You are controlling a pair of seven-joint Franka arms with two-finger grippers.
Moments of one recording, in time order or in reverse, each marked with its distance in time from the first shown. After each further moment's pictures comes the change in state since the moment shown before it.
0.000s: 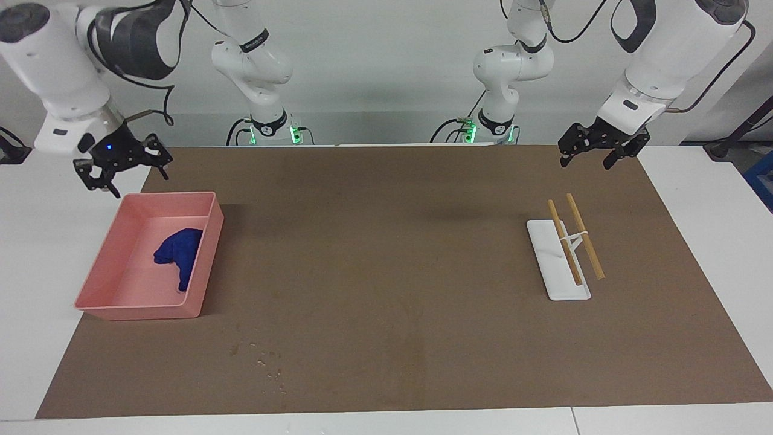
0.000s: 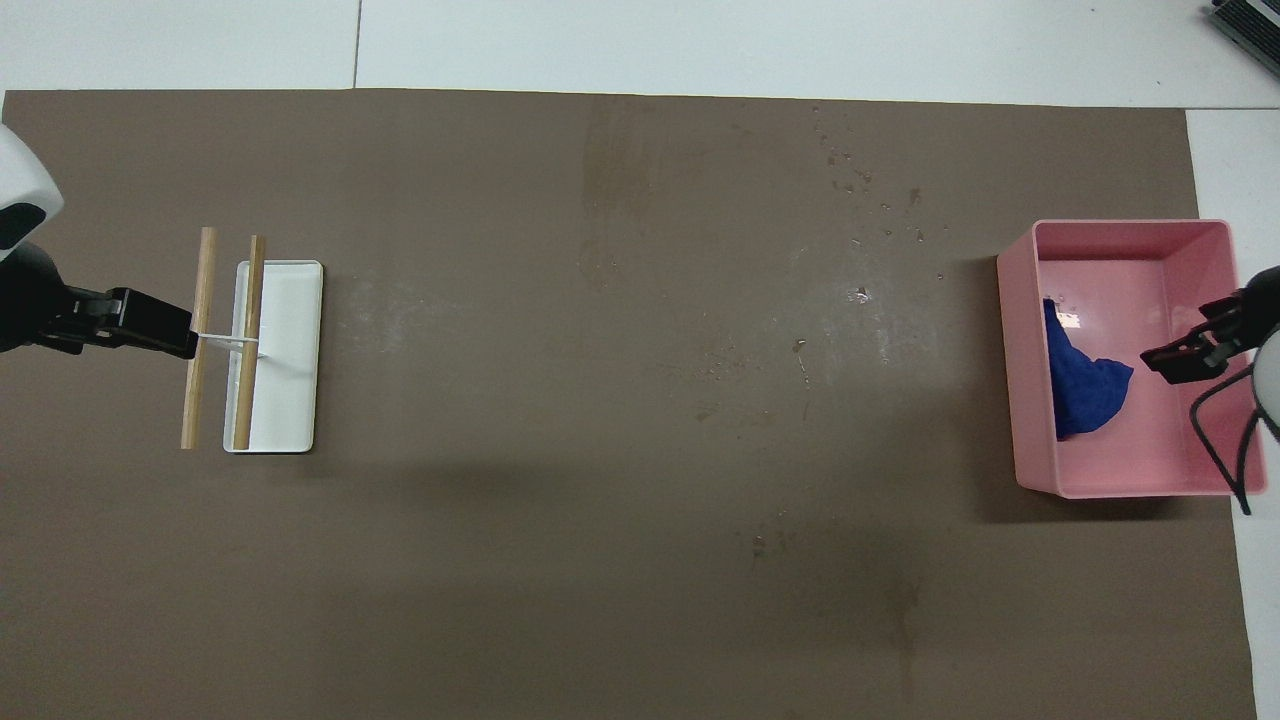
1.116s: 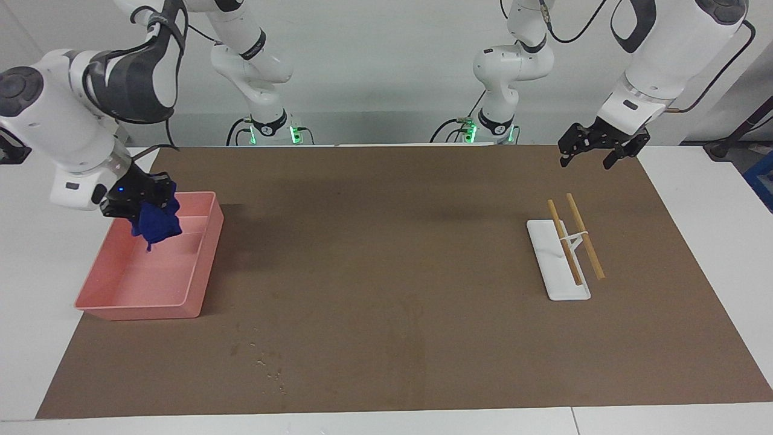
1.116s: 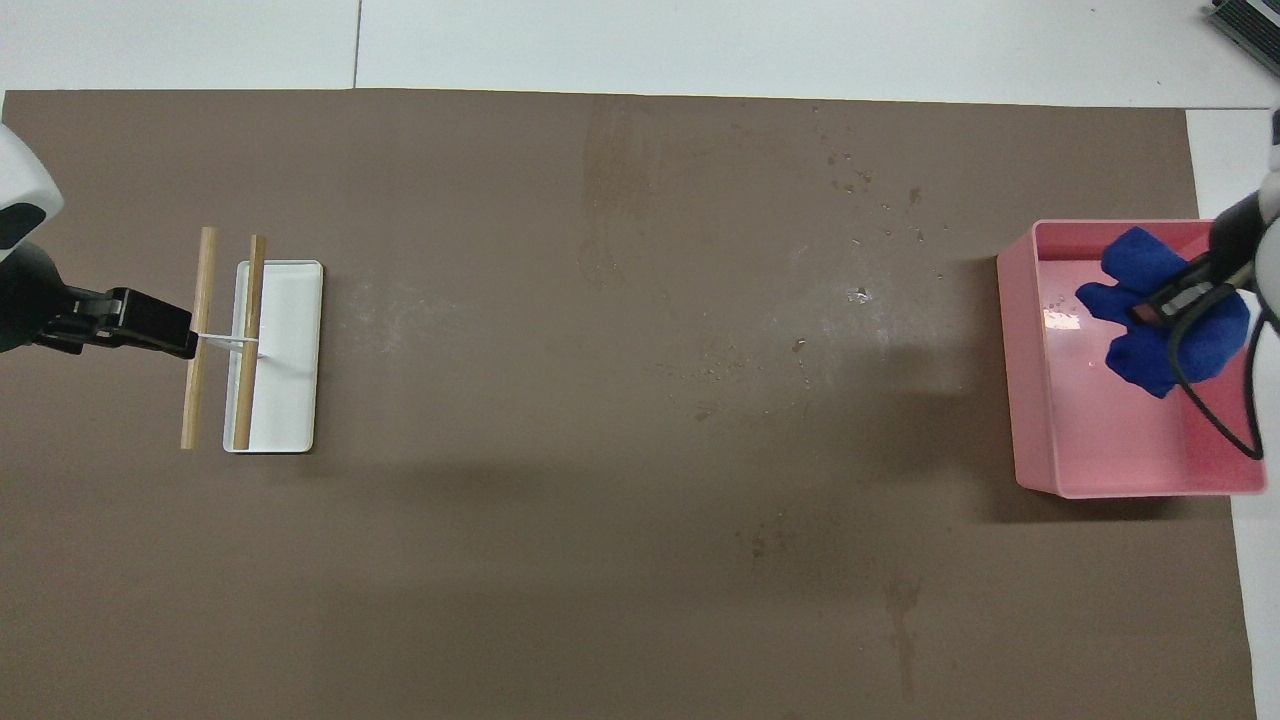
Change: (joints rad) left arm 0.000 0.000 0.000 0.000 0.000 0.000 0.000; right arm -0.011 0.256 -0.031 0.077 0.000 0.054 -0.148
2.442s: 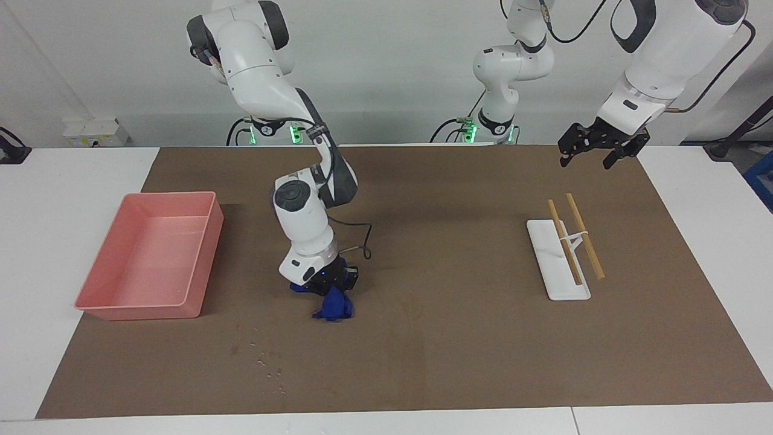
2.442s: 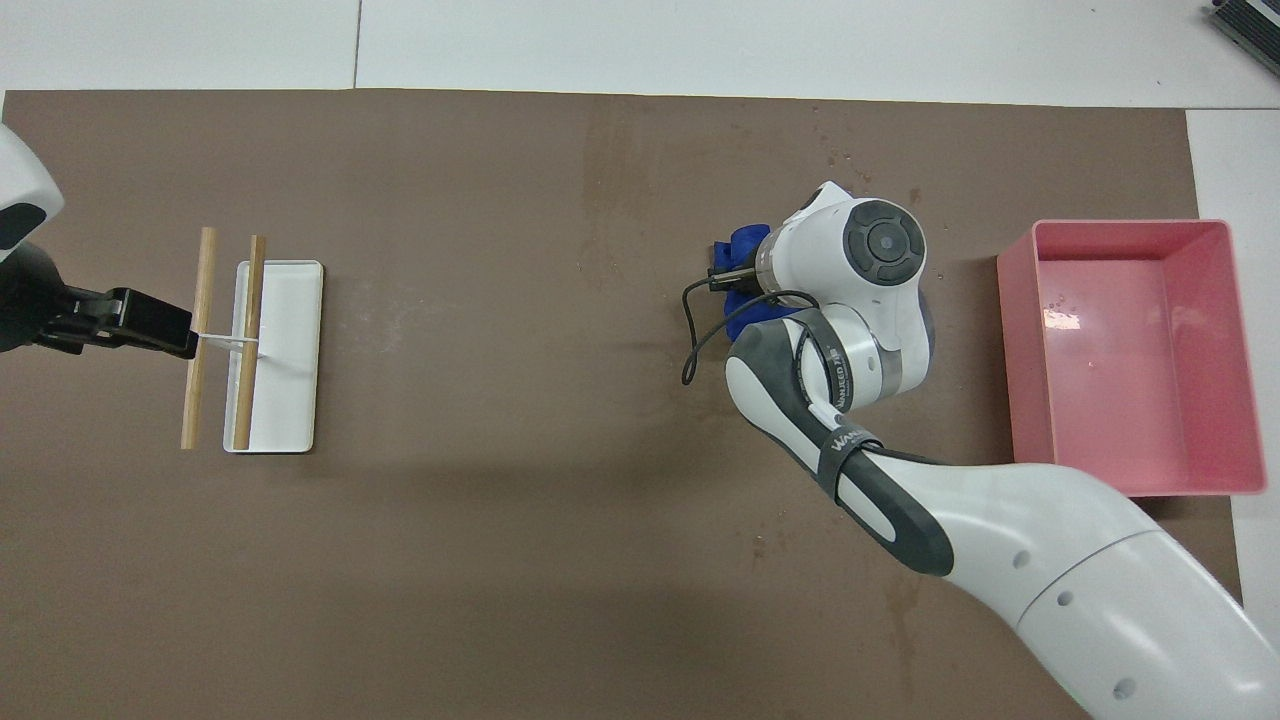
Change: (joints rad) left arm 0.000 0.000 0.000 0.000 0.000 0.000 0.000; right arm 0.514 0.398 0.010 -0.065 0.105 0.805 0.858
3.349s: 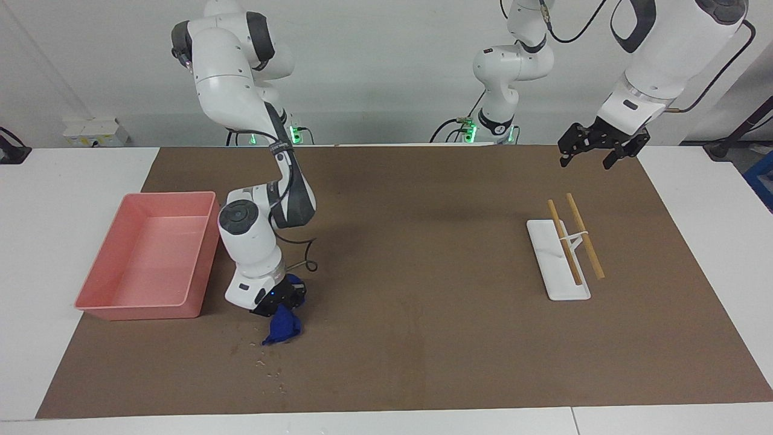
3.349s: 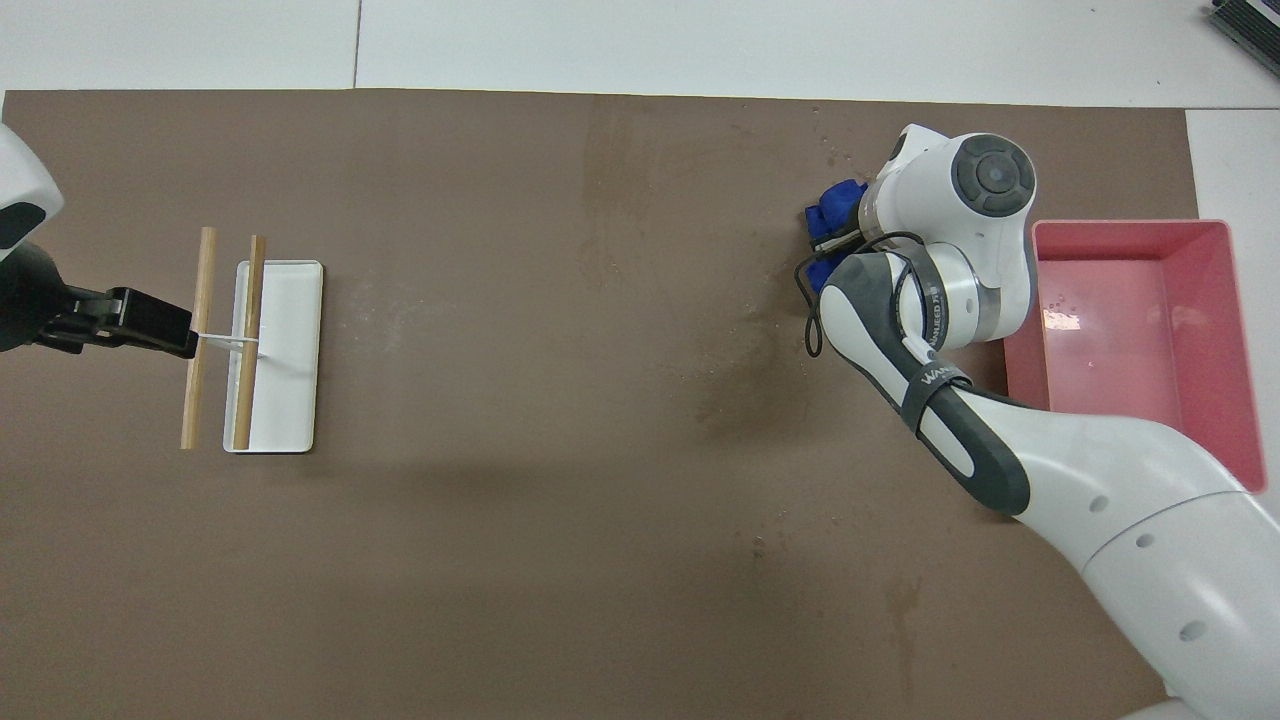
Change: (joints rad) left arm 0.000 0.000 0.000 0.000 0.000 0.000 0.000; right arm -0.071 -0.027 -0.042 -0.008 -0.078 -0.109 -0.128
